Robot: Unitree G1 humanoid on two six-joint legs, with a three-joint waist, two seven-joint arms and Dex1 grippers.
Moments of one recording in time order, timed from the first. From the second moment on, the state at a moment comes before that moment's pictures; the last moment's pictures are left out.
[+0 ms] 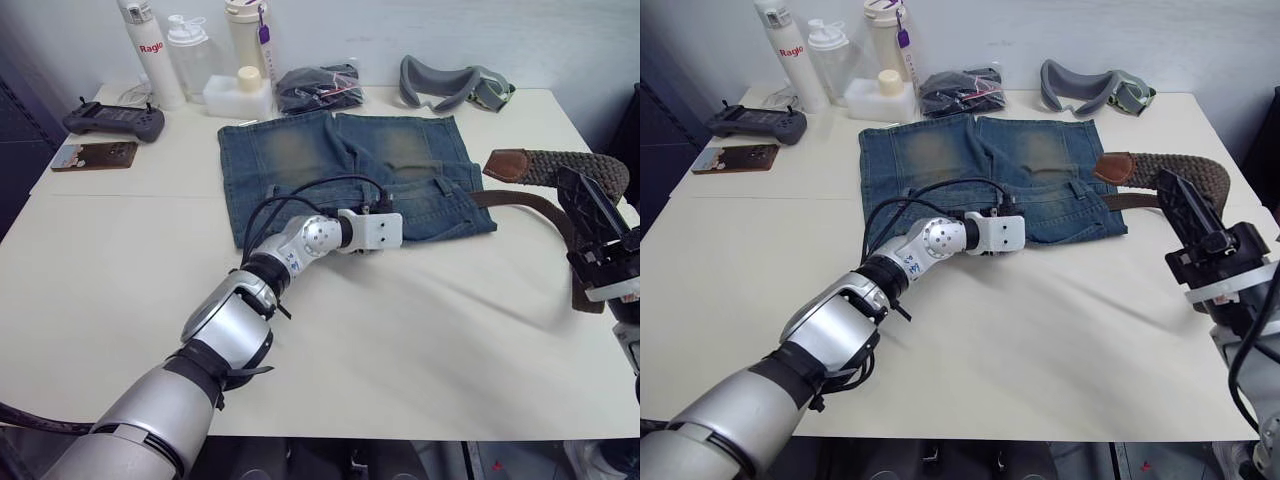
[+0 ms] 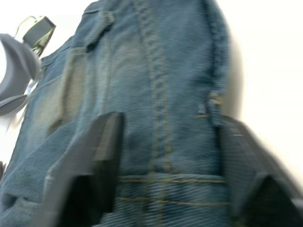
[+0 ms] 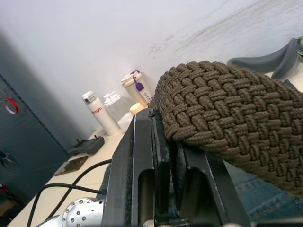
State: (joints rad) left arm -1.23 0.07 -0.52 1.23 0.36 -0.47 -0.39; right arm 0.01 -0.65 -0.64 -0.70 1.58 0.50 -0.04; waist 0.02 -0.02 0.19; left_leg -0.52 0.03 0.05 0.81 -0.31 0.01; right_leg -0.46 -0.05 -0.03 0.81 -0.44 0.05
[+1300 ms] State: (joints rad) left arm -0.85 0.44 -0.17 0.11 -0.19 0.55 -1.14; right arm -0.03 -0.86 -0.39 -0.34 1.71 0.78 -0.34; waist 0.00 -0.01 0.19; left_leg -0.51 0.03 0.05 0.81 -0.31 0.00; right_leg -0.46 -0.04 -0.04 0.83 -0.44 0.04
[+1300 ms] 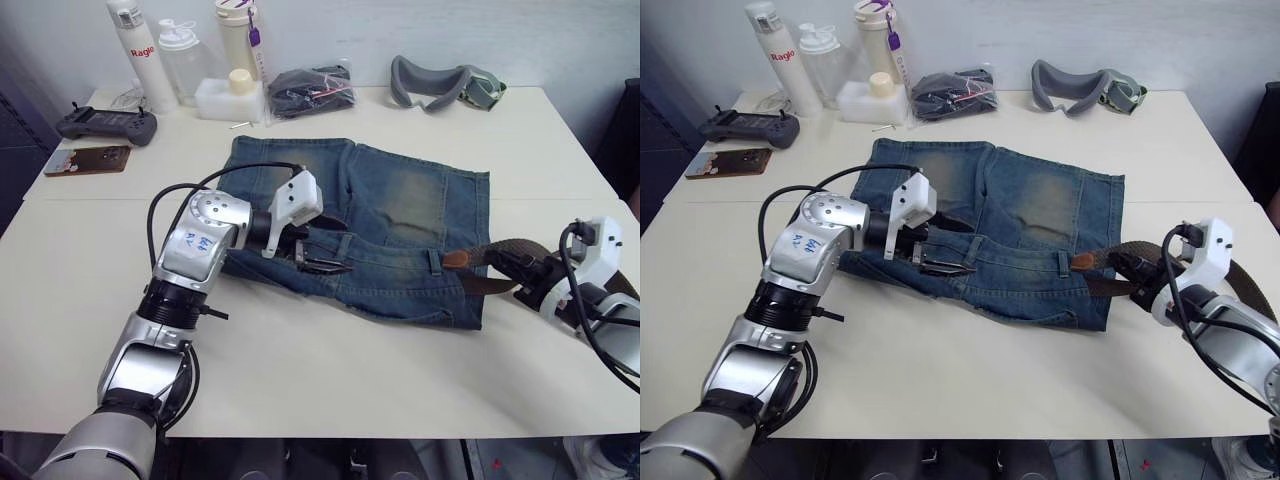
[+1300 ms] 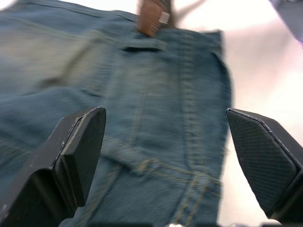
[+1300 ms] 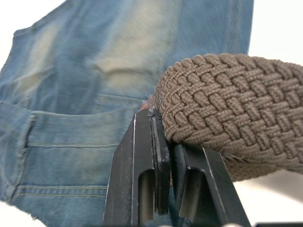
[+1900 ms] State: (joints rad) left arm -0.76 0.43 -0.24 -0.02 -0.22 0.57 -1.02; right arm -0.30 -0.69 -0.19 -0.19 1.61 0.90 -0.24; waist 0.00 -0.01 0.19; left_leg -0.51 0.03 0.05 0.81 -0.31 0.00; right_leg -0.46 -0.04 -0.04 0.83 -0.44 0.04
